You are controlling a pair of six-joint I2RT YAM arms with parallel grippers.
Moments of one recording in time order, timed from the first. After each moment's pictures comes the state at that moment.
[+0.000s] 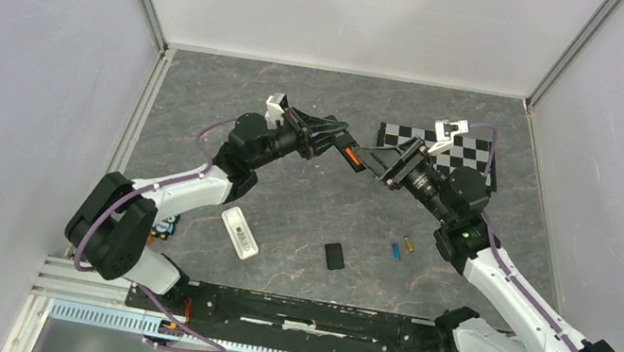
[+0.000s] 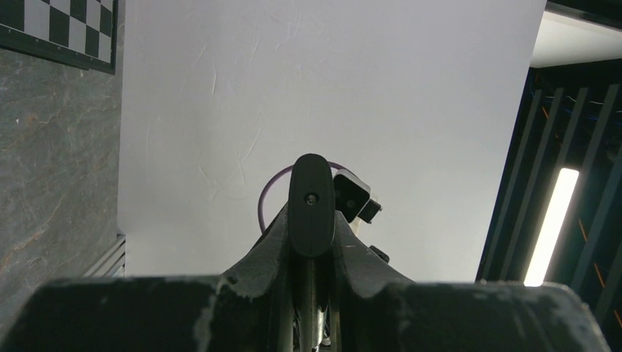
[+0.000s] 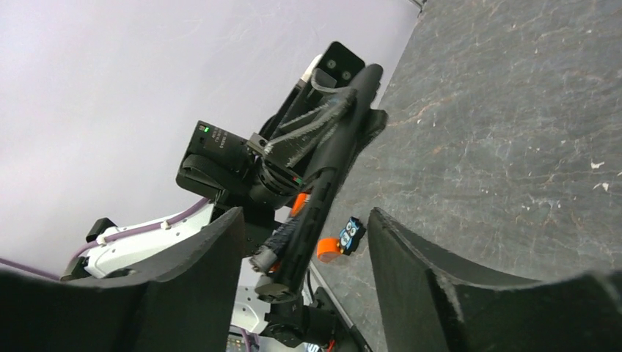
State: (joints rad) left arm -0.57 1.45 0.78 0.74 0.33 -1.81; right arm 0.51 0.99 0.68 0.40 -0.35 1.04
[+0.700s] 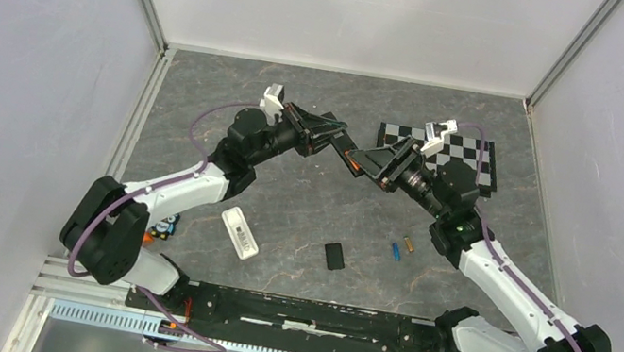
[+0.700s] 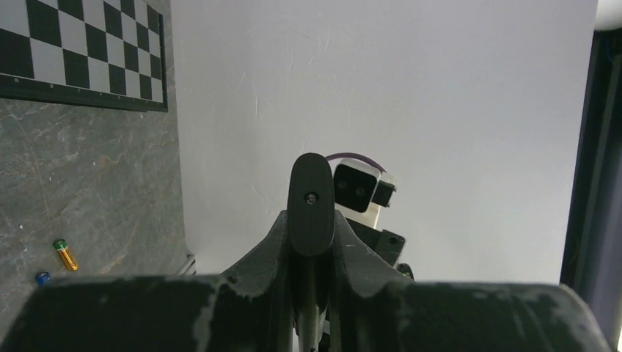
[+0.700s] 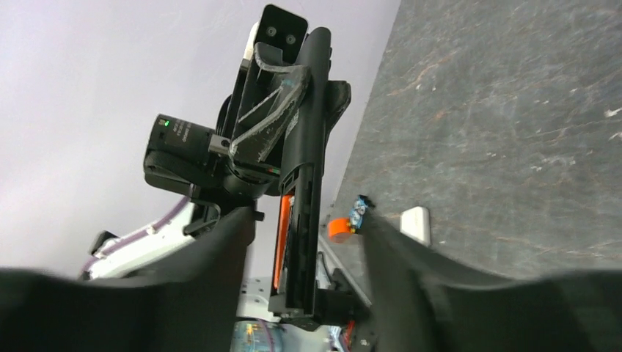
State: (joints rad) left arm -0.56 1.42 0.81 0.65 0.31 -1.60; right arm 0.51 1.07 0.68 0.37 -0.39 1.14
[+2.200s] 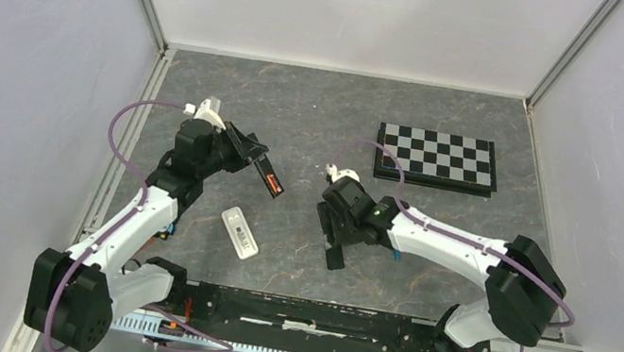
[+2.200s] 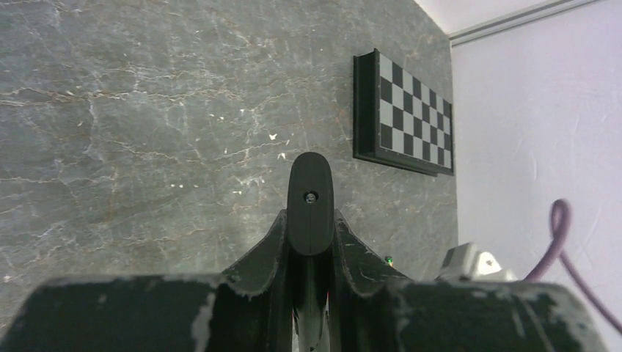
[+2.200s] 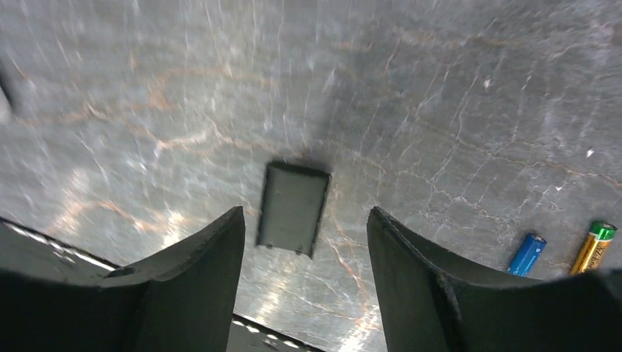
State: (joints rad) left arm -0.24 1.04 0.63 0.03 0.22 -0.85; right arm 0.97 1.48 0.91 -0.51 0.16 0.47
